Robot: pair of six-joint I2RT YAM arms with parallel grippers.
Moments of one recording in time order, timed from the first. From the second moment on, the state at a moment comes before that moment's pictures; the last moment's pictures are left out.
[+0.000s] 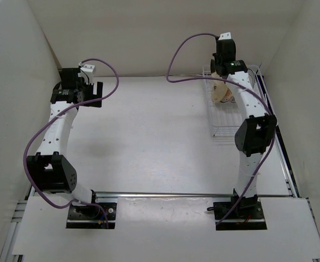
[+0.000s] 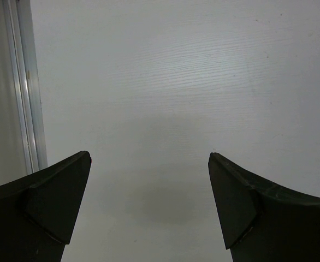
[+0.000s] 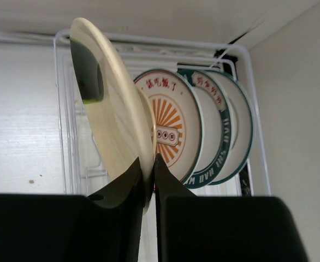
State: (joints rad) left arm 0.02 1.53 1.51 -0.71 0.01 0.18; right arm 0.21 2.10 2.18 -0.64 0.43 -0.14
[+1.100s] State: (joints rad) left arm 0.02 1.54 1.56 -0.76 0.93 0.01; right arm 0.34 1.99 1.96 -0.74 -1.06 0.23
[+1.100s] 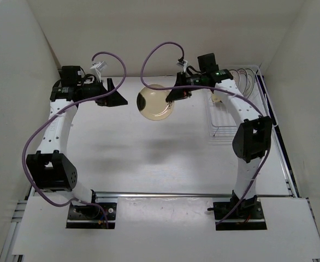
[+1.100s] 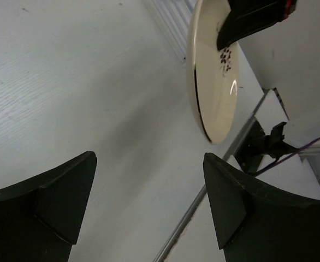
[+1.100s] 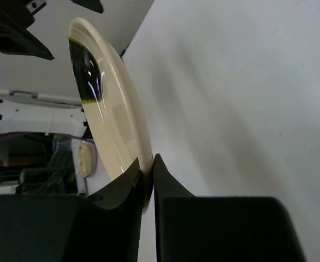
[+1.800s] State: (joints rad) left arm 0.02 1.62 1.54 -0.75 1.05 -0.02; right arm 0.45 2.12 1.99 -0.59 -1.27 0.39
